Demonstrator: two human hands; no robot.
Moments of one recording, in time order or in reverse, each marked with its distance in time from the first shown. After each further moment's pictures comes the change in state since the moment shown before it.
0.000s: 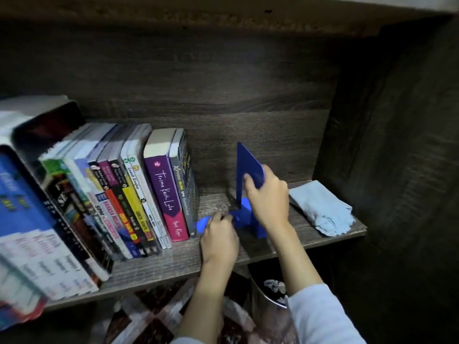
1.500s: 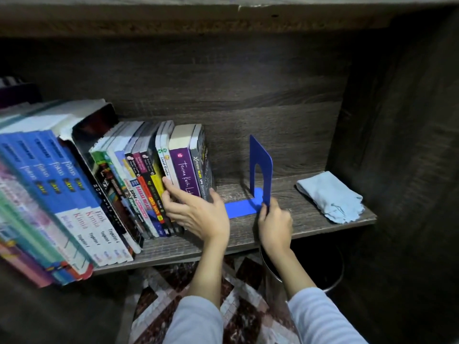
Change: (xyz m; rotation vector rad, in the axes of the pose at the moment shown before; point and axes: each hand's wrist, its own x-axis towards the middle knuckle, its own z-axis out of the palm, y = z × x) left_hand -0.004 0.002 -0.049 -0.329 0.837 -0.464; right_hand -0.061 0.031 0.020 -0.148 -0.124 0.173
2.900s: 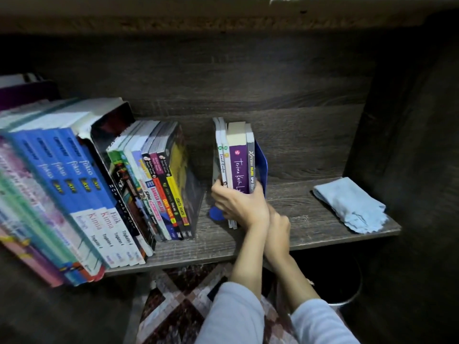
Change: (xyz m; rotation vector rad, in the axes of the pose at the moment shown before) left_hand -0.016 0.037 0.023 -0.361 -0.201 -0.257; right_hand 0.009 -0.005 0.045 -0.060 -0.088 -0.151
